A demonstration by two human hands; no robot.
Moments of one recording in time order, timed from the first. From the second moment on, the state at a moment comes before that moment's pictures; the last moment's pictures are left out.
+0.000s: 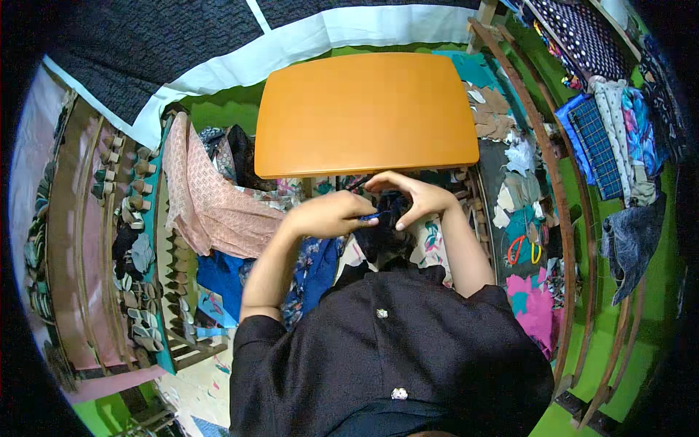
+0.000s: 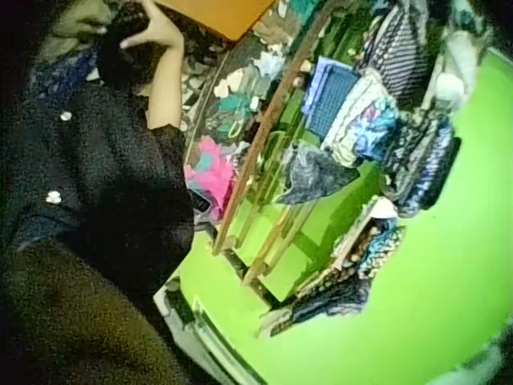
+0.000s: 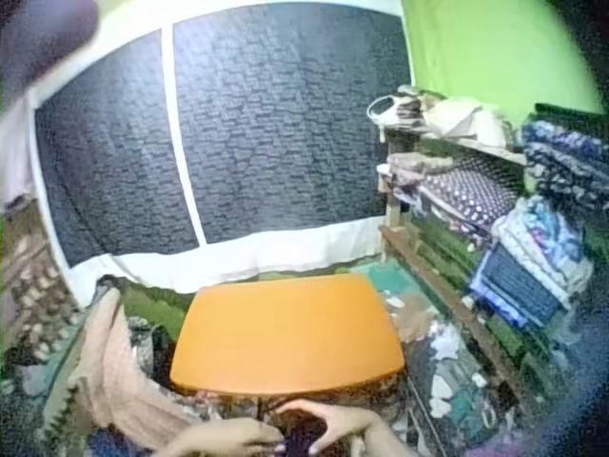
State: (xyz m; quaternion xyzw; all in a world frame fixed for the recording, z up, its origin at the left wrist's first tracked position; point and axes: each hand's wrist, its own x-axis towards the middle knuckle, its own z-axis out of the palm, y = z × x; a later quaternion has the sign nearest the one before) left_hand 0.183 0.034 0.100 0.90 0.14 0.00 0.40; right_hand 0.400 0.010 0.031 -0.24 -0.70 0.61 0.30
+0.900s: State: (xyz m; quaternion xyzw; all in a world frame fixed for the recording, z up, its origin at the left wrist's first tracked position) left_hand 0.045 0.113 0.193 0.62 0.38 0.59 0.35; right_hand 0.562 -0.115 -0.181 -0.77 -0.38 0.27 0.45
